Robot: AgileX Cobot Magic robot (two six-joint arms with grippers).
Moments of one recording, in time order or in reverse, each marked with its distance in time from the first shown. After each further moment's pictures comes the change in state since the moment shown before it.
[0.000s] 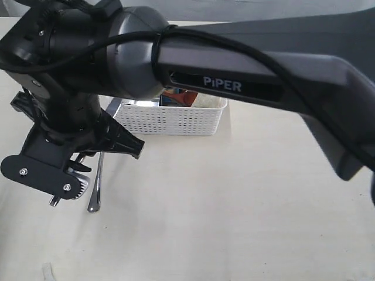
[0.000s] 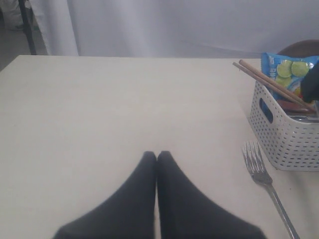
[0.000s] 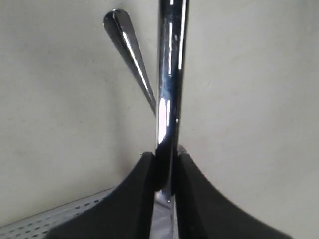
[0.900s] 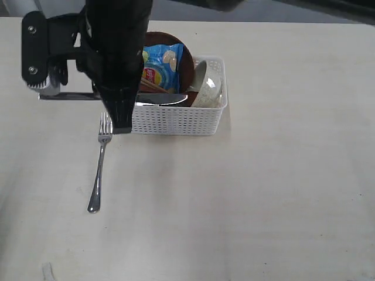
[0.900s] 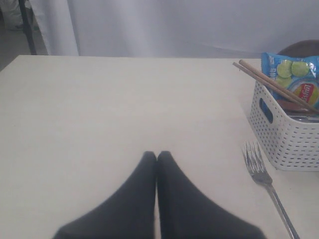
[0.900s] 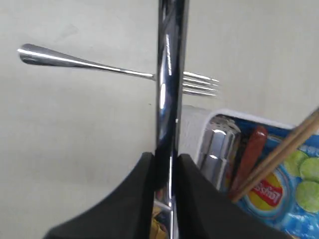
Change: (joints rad) left arm 0.000 0.000 0.000 0.000 0.000 0.000; right arm -0.154 -0.134 0.000 0.104 0.057 0.812
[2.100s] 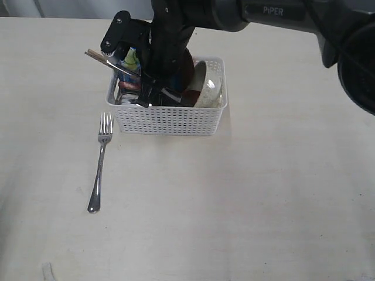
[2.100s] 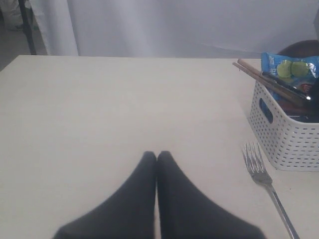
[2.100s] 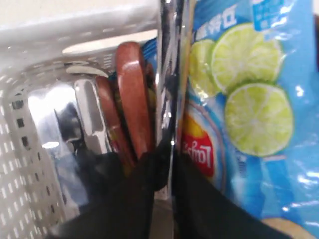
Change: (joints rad) left arm 0.000 0.000 0.000 0.000 0.000 0.000; right arm -0.270 0.227 0.000 0.061 -0.301 0.225
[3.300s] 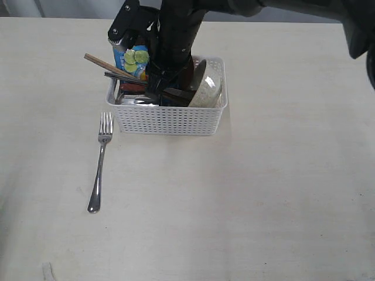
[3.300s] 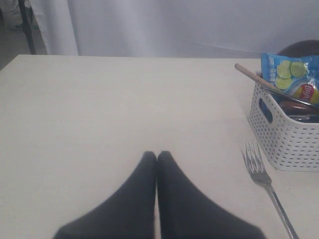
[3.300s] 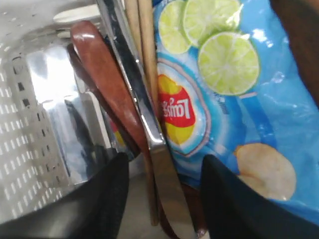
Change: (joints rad) left arm 0.000 0.000 0.000 -0.002 0.000 0.000; right arm -0.012 -0.046 0.012 -0.042 0.080 0.048
